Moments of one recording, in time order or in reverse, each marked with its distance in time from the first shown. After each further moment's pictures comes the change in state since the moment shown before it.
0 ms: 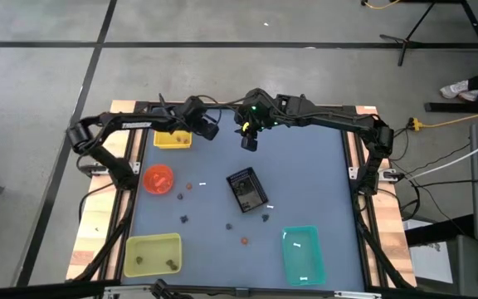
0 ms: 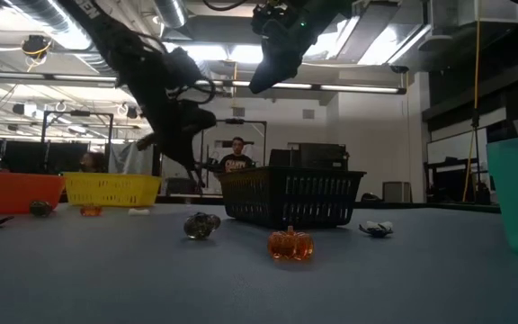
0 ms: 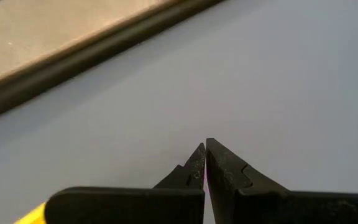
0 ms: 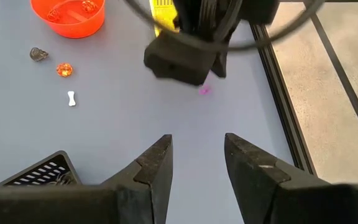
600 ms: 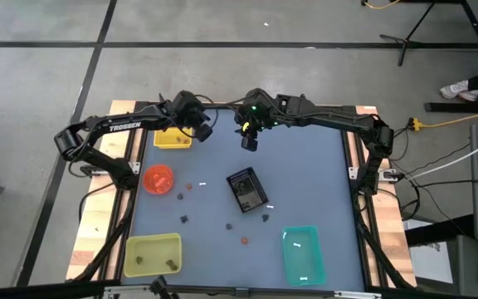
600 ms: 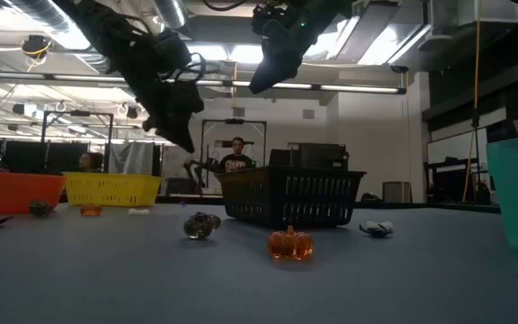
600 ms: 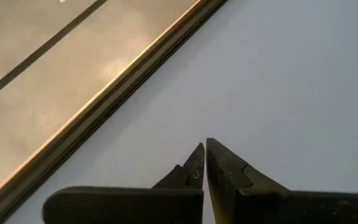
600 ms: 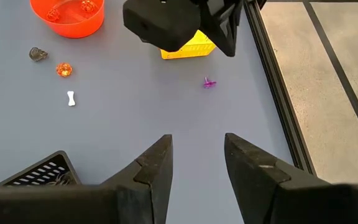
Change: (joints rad) left arm 0.023 -0.122 0.000 -0.039 0.043 0.335; right arm 0.000 0.000 0.000 0.000 0.002 0.000
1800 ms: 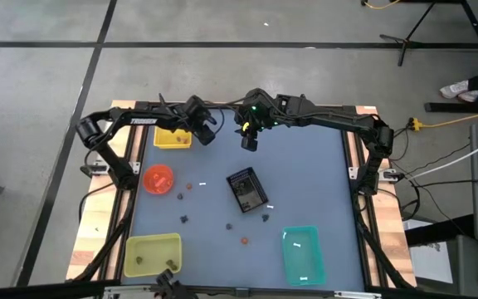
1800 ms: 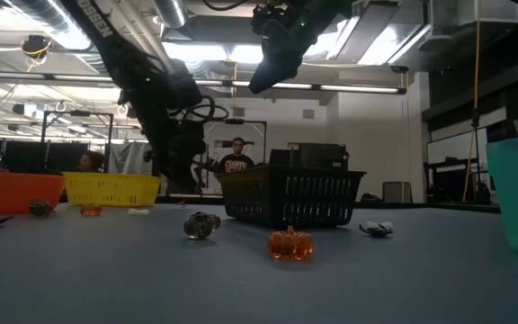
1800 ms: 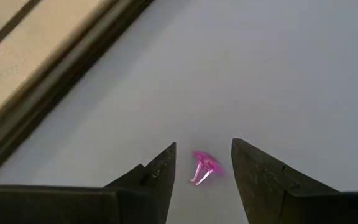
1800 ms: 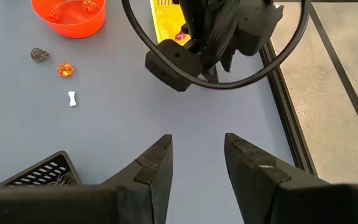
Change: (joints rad) left arm 0.037 0.230 0.000 0.055 0.001 0.028; right arm 0.000 0.000 0.000 0.000 -0.004 0.000
